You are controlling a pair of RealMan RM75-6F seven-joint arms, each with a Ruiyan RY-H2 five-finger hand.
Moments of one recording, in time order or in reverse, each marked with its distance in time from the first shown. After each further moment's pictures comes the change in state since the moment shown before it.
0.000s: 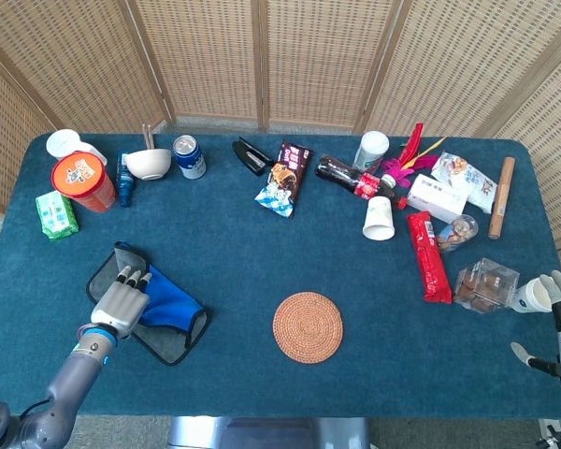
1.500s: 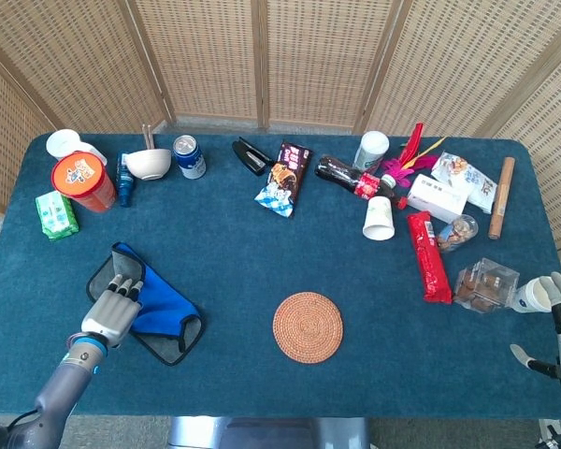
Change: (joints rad) left arm 0.068 0.022 0.025 -0.004 0.062 -0.008 0.010; right arm -0.008 0.001 -0.005 -0.004 -0.014 0.014 0.003
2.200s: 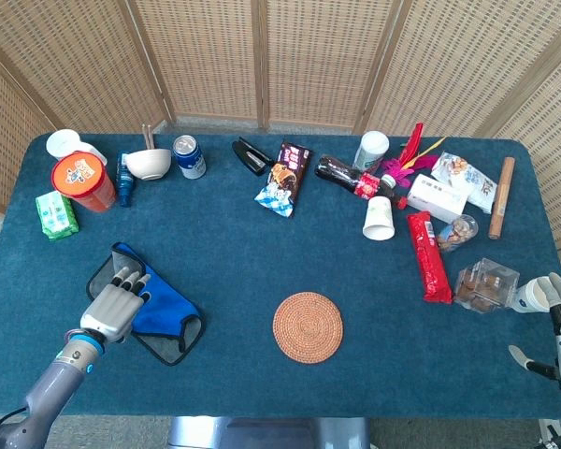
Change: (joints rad) left arm 0.035 0.083 -0.017 -0.008 0.211 -0.043 -0.175; right arm -0.003 0.002 -0.006 -0.006 -0.016 0.006 0.001
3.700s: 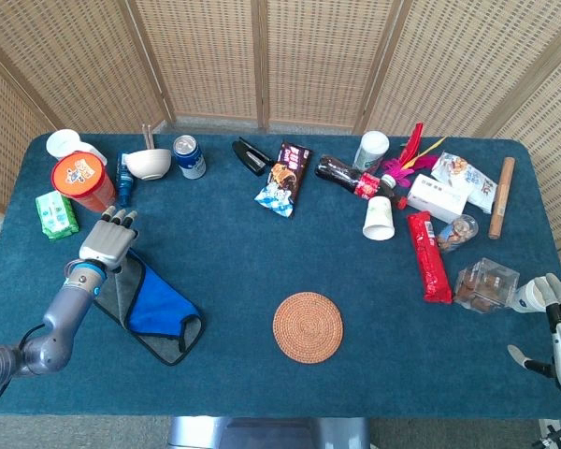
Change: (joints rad) left arm -0.118 -0.130 -0.169 0.527 -0.207 -0.289 -0.085; right arm 0.012 -0.019 0.003 0.018 0.030 -0.031 -0.031
